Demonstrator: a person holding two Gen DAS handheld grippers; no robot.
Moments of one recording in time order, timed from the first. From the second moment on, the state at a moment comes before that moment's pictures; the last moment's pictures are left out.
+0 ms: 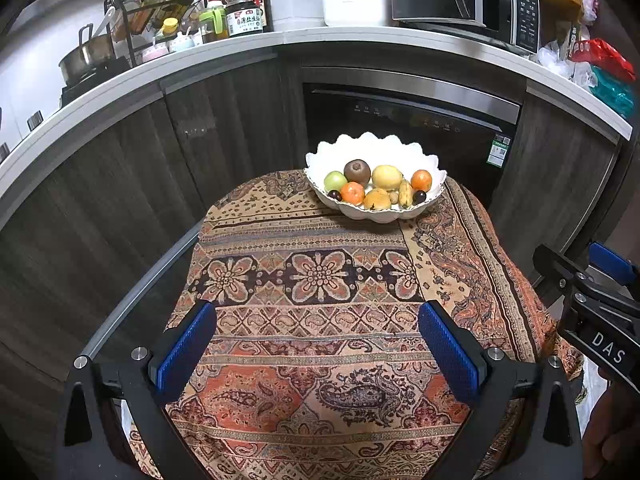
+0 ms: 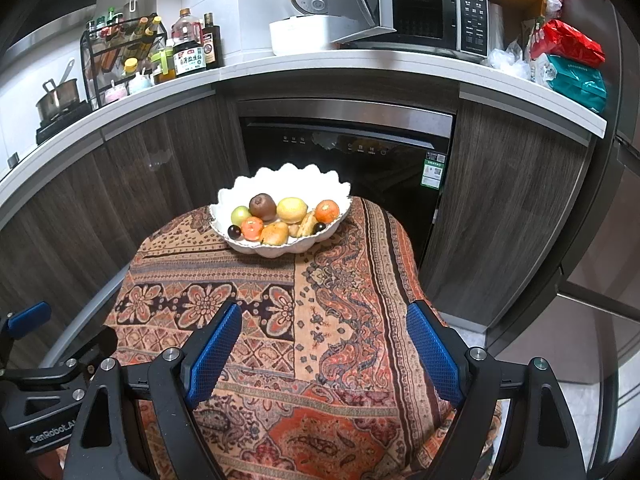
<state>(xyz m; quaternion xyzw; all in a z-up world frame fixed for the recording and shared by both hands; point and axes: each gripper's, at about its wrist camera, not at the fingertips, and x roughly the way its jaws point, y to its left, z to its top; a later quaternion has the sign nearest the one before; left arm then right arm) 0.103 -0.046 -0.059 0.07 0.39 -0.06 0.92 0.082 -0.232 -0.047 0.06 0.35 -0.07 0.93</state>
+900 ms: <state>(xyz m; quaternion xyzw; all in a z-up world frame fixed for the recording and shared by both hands) 0.104 -0.044 -0.059 0.06 0.39 -0.05 0.92 0.082 -0.233 -0.048 0.06 0.36 -0.07 0.93</state>
